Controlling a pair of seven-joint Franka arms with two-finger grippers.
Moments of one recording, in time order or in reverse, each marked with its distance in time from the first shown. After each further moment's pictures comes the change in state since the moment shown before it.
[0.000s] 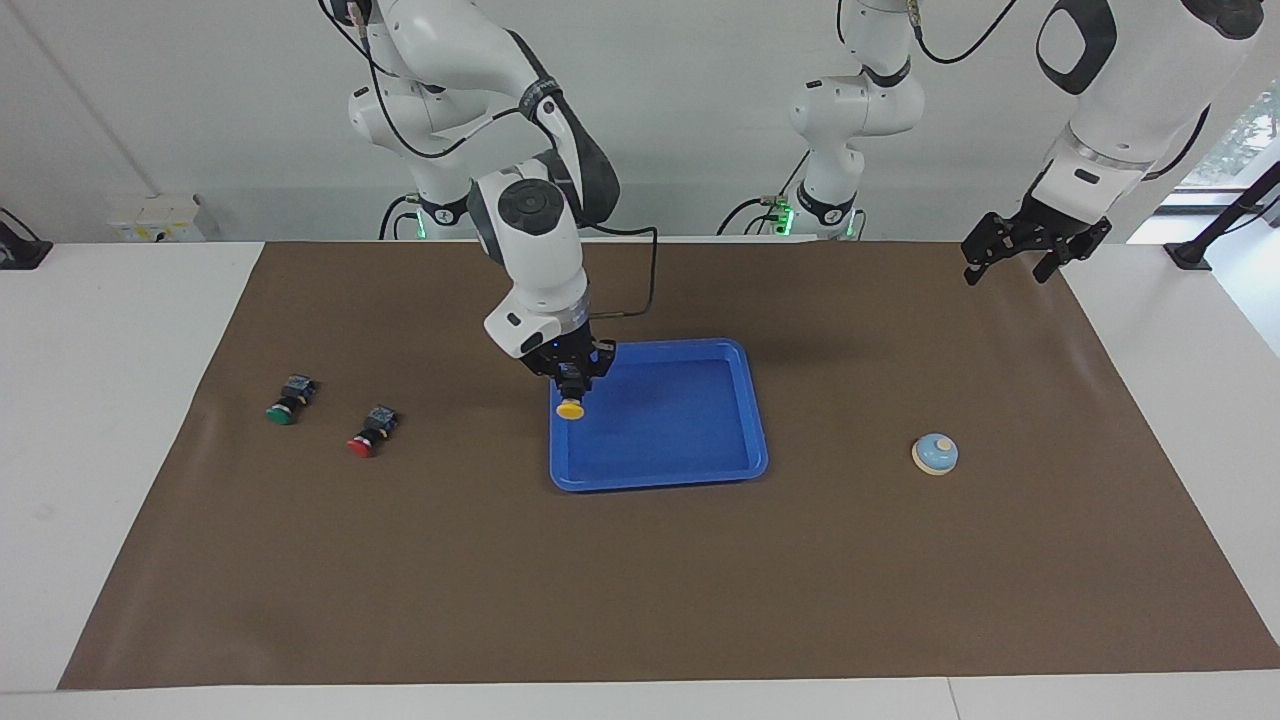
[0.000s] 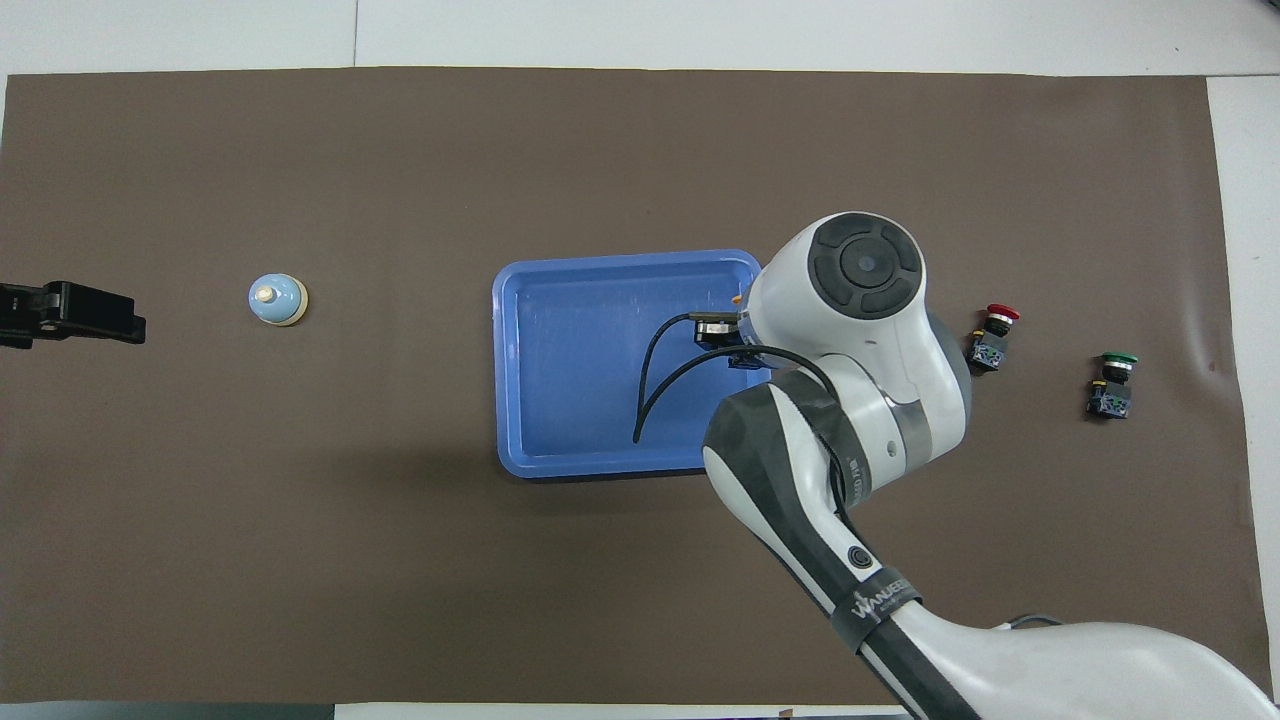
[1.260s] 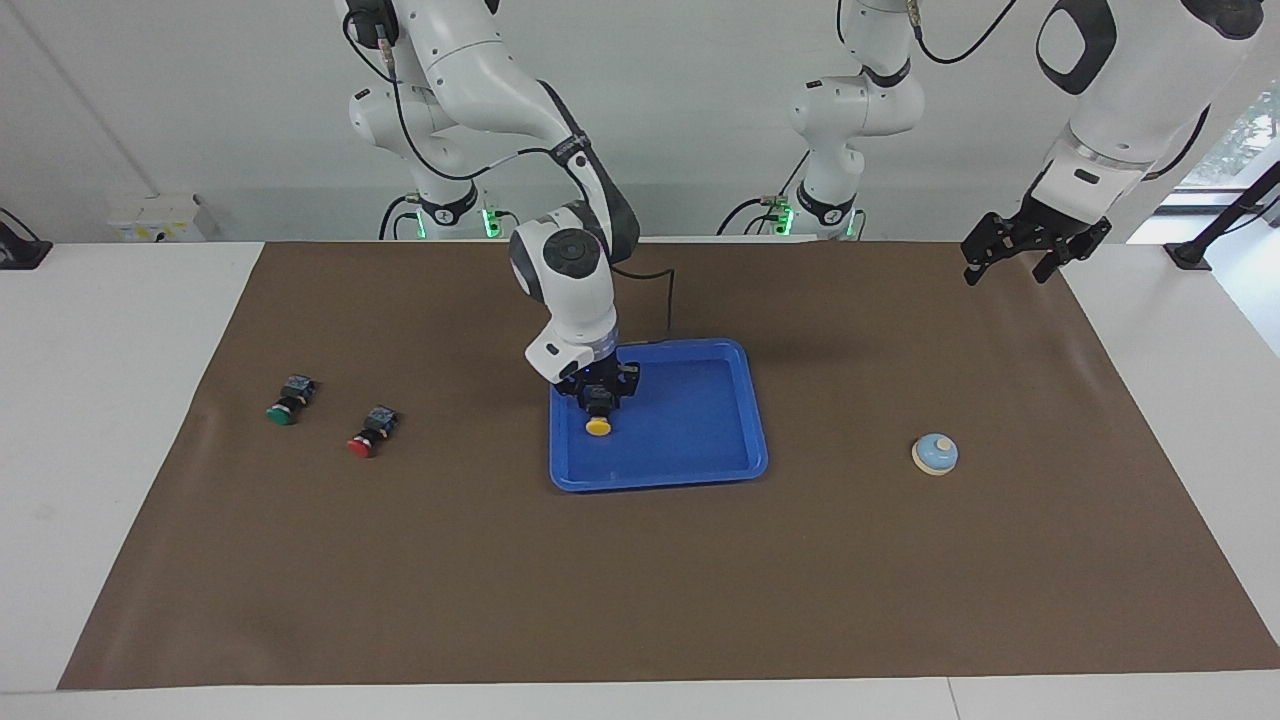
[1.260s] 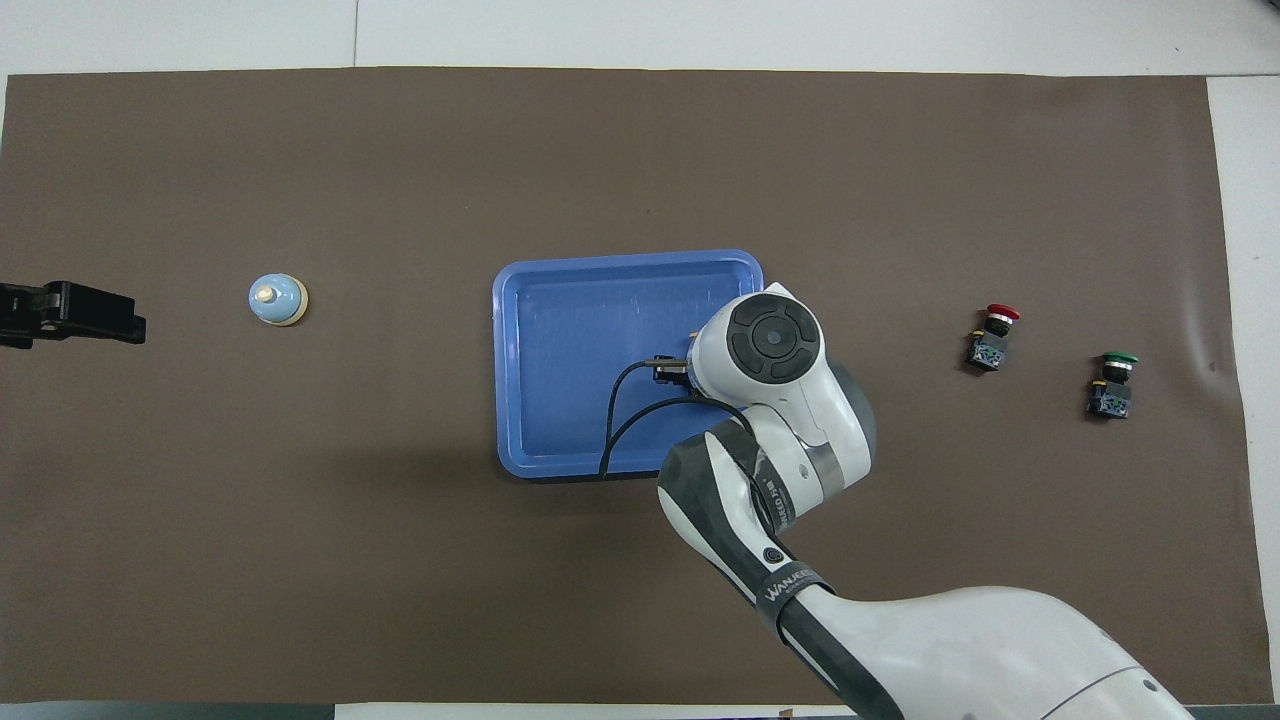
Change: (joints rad) left arm 0.000 0.000 0.000 0.000 0.000 0.000 0.000; right arm 0.051 0.089 -0.008 -0.102 0.000 0.191 0.043
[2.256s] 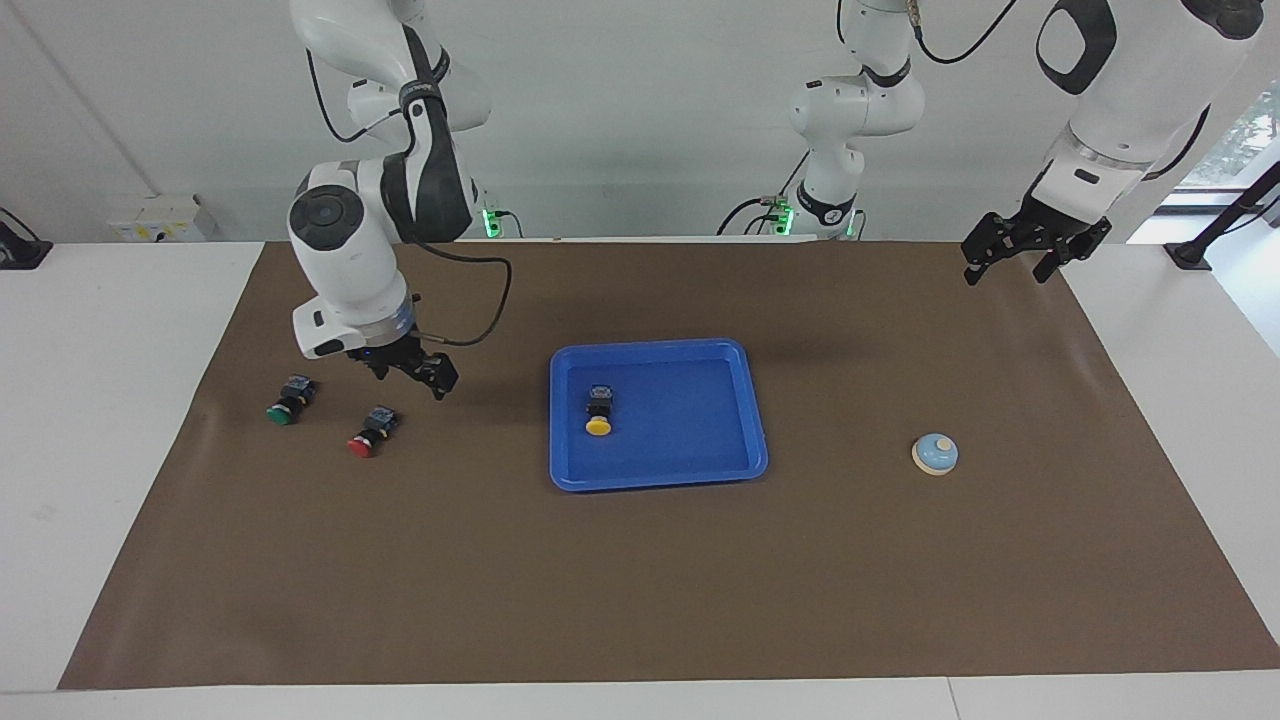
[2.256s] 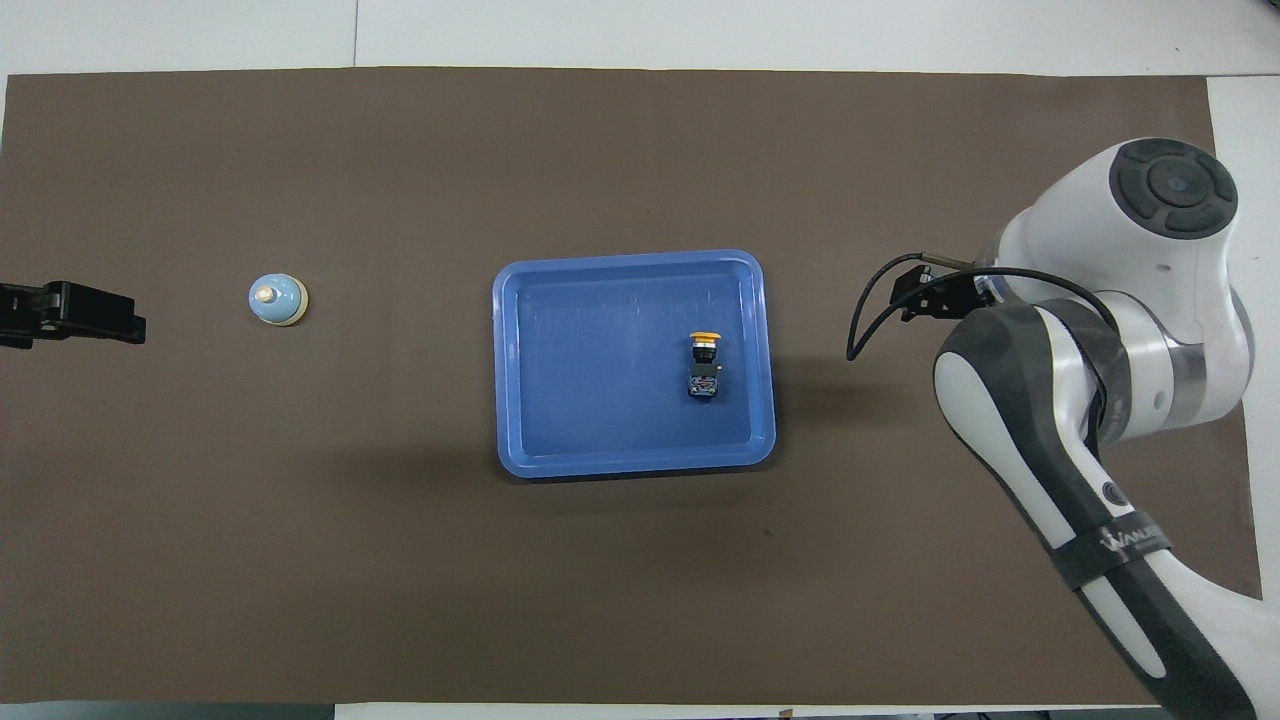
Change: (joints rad) left arm 0.000 0.000 0.000 0.000 0.000 0.000 0.000; right arm -0.433 -0.210 -0.020 0.009 -0.108 -0.304 -0.100
